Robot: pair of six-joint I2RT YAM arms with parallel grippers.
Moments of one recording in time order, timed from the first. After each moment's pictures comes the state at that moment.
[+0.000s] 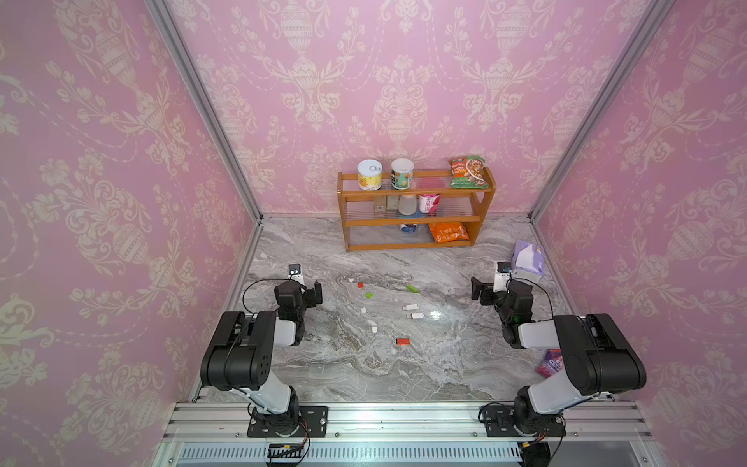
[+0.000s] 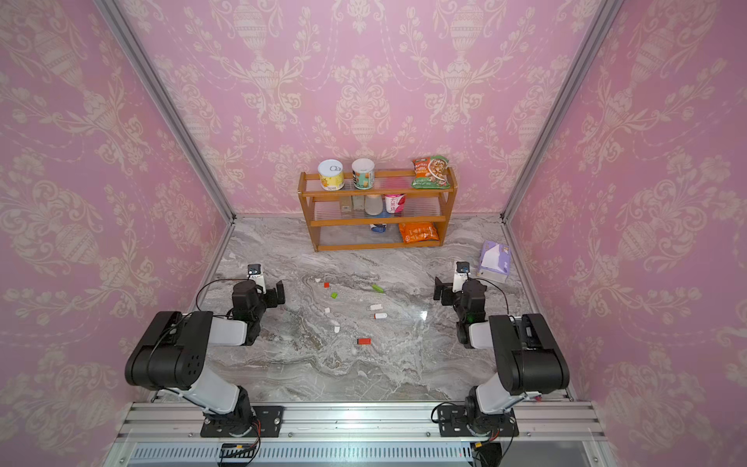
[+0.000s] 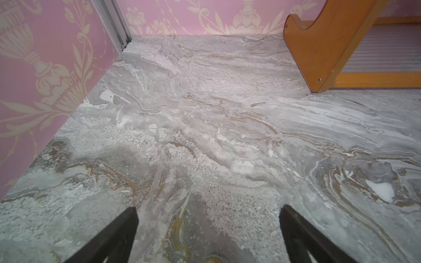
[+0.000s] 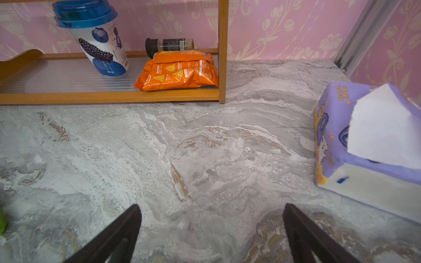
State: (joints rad) left arm 0.02 1.60 0.38 0.76 -0.12 -0.02; right arm 0.00 1.56 0.35 0.86 -0.03 0.03
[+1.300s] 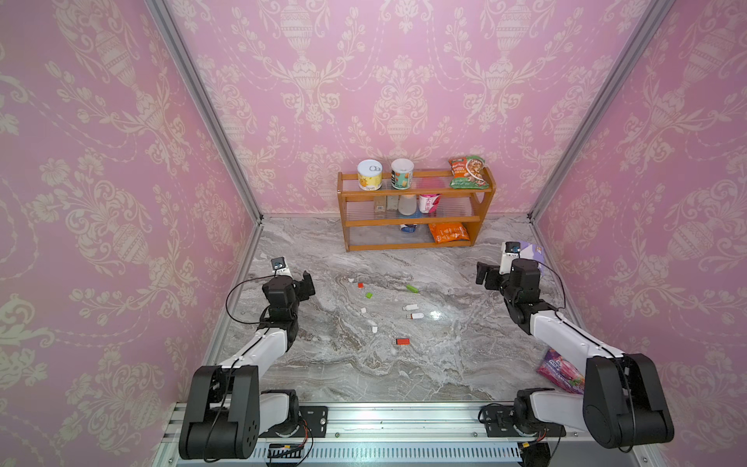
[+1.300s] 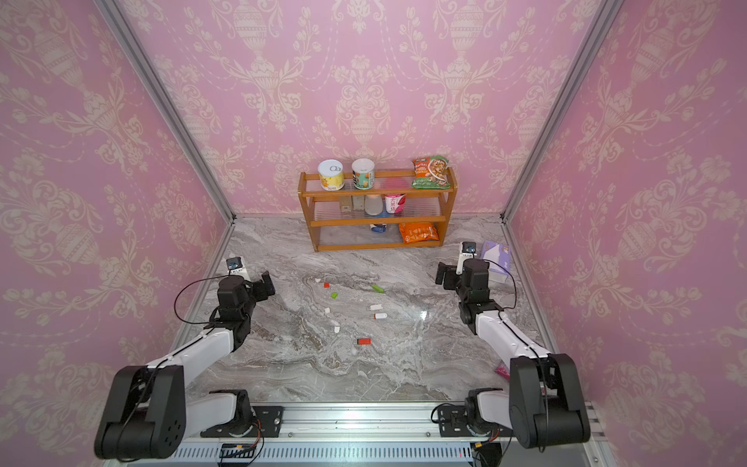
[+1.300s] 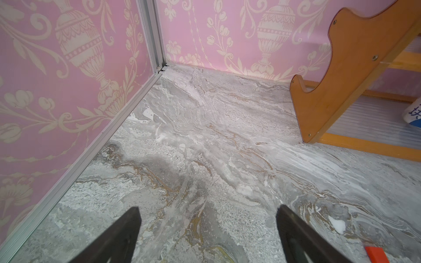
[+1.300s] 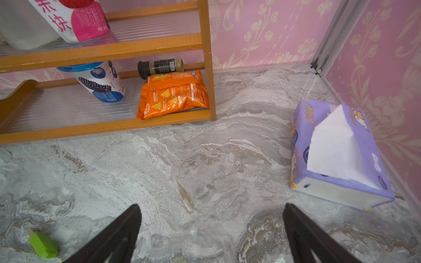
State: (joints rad) left arm 0.02 1.20 0.44 0.37 -0.21 -0.19; right arm 0.05 1.30 0.64 0.18 0.07 0.13
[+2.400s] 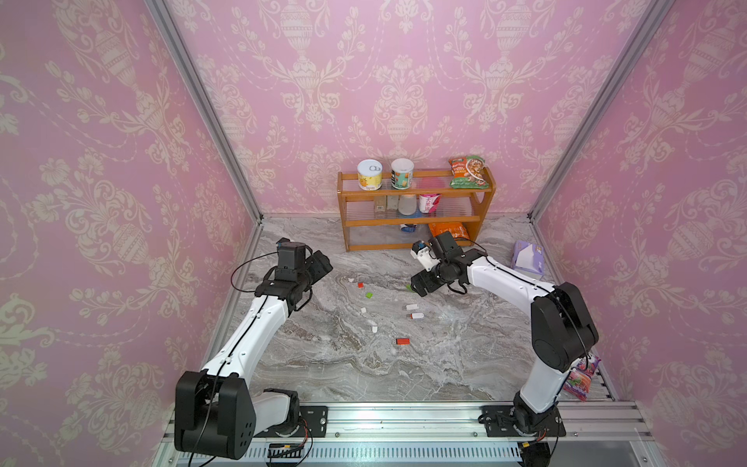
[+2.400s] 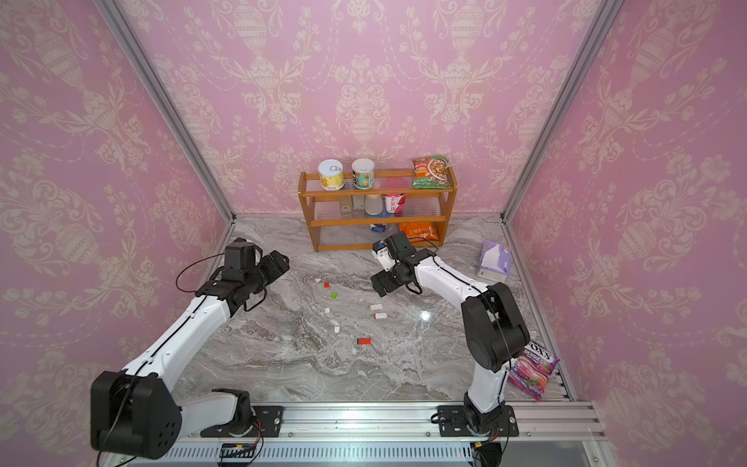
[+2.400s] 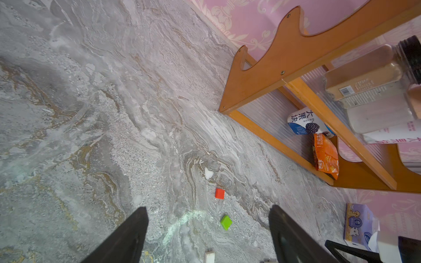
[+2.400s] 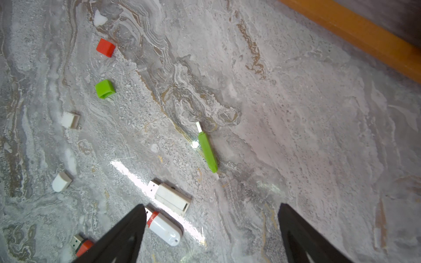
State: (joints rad) left arm -0.11 1.25 0.91 -0.35 0.03 -0.76; right arm 0.48 1.79 1.33 -0.58 -0.14 -0.09
